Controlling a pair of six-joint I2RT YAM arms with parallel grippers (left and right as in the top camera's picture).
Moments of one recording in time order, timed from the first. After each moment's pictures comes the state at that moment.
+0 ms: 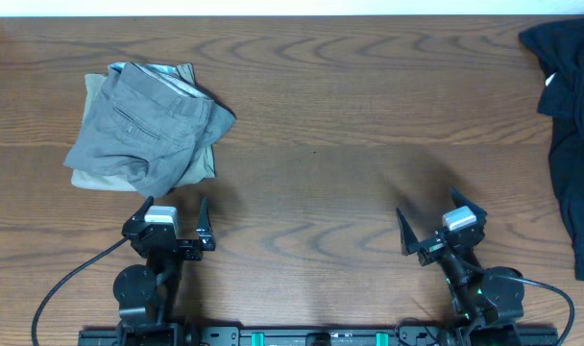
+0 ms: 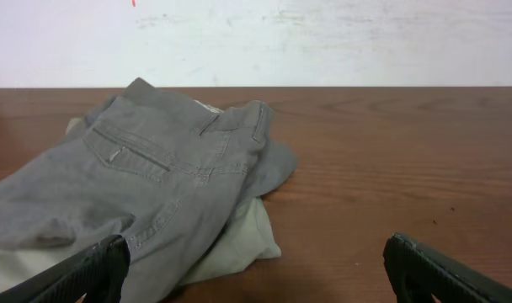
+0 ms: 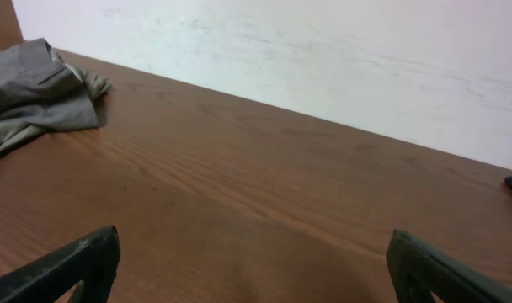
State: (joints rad) left arm 0.06 0.01 0.08 -0.24 0.15 -0.01; right arm 0.15 0.02 0.04 -0.12 -0.21 -0.09
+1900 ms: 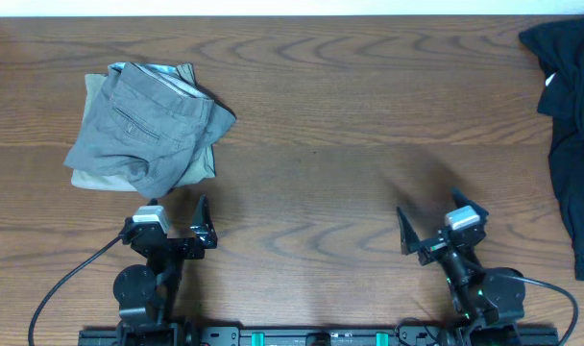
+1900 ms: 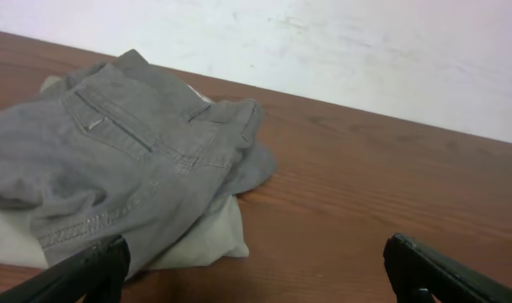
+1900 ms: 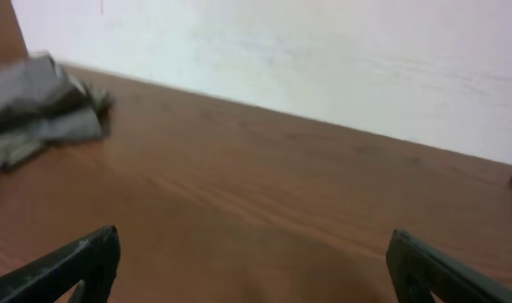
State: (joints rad) left arm 0.06 0.01 0.08 -0.24 0.16 -0.24; right arm 0.15 0.02 0.04 -0.08 -0.21 -0.03
